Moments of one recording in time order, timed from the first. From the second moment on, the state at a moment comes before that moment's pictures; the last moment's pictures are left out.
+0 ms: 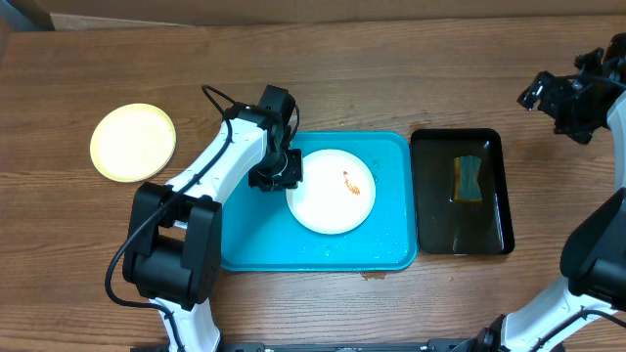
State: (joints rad) left arm -0.33 1.96 1.39 -0.99 0.16 -0.39; right arm -0.38 1.93 1.68 -0.98 -0.30 0.18
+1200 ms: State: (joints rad) left arm -0.33 1.96 1.35 -0.94 0.16 -0.39; right arm -0.04 1.93 1.36 -1.03 0.01 0.28
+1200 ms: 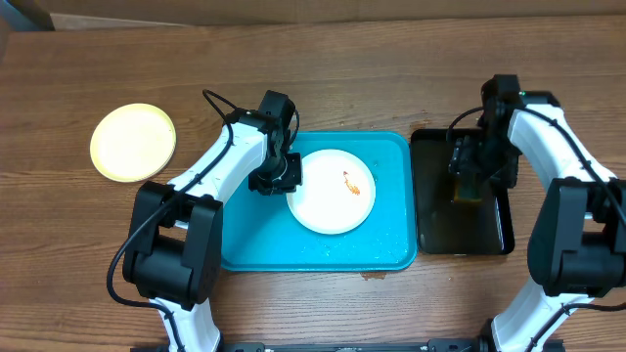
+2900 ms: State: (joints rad) left arm -0.33 1.96 1.35 -0.95 0.16 -0.39; right arm -0.04 1.93 1.26 -0.75 -0.07 0.28
